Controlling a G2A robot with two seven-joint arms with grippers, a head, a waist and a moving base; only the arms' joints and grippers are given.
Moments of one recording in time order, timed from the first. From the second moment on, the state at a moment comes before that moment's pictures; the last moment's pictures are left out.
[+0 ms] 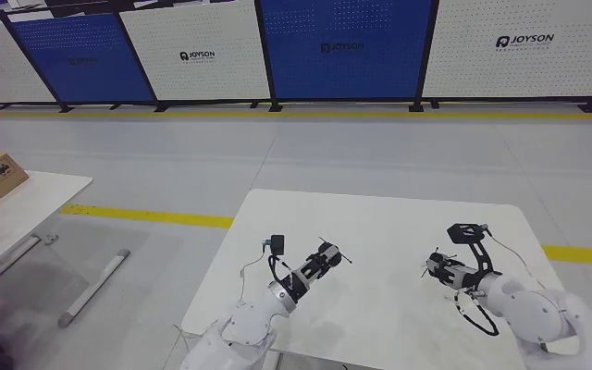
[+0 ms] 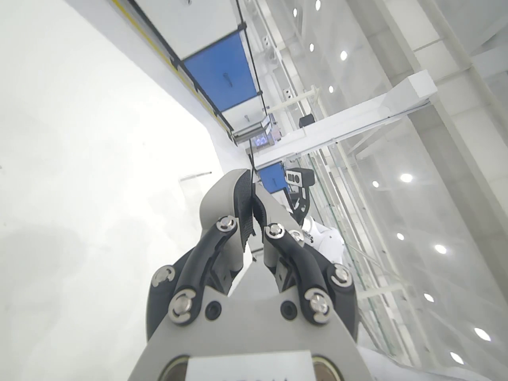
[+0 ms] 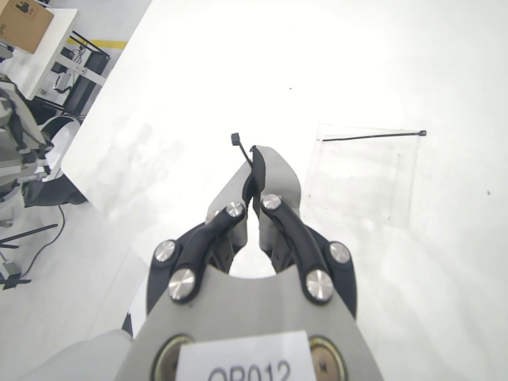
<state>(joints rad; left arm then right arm) 1.51 -1.21 -1.13 -1.68 0.00 -0.26 -0.08 -1.25 -1.05 1.30 -1.71 -0.62 -0.02 0.93</state>
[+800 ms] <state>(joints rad) 1.49 -1.23 -1.05 -1.67 0.34 -0.14 0.21 -1.25 -1.05 1.30 -1.71 -0.62 -0.02 0.93</state>
